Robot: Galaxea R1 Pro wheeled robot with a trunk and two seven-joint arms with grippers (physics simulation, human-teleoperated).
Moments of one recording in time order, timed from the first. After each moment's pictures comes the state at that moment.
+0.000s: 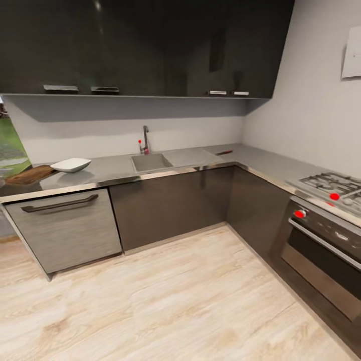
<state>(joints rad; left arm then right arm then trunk) 0.00 0.04 0.13 -0.42 0.03 -0.37 -0.02 0.00 0.00 0.00 -0.49 0.00 -0.36 0.00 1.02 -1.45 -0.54</state>
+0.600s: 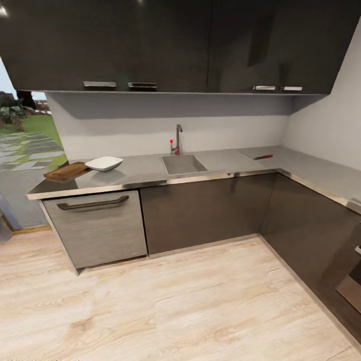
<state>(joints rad) 0.00 0.04 0.13 -0.41 0.03 -0.37 -0.02 0.00 0.00 0.00 -0.49 0.00 -0.36 0.00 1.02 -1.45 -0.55</state>
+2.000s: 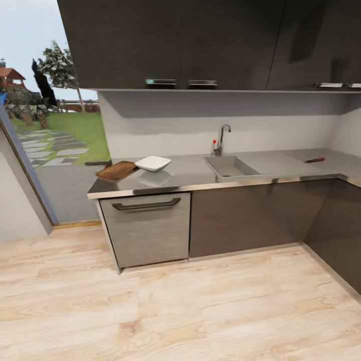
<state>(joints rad) 0.00 0.03 0.13 -0.40 0.03 -0.37 -0.02 0.00 0.00 0.00 -0.49 0.00 -0.36 0.00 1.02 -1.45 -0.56</state>
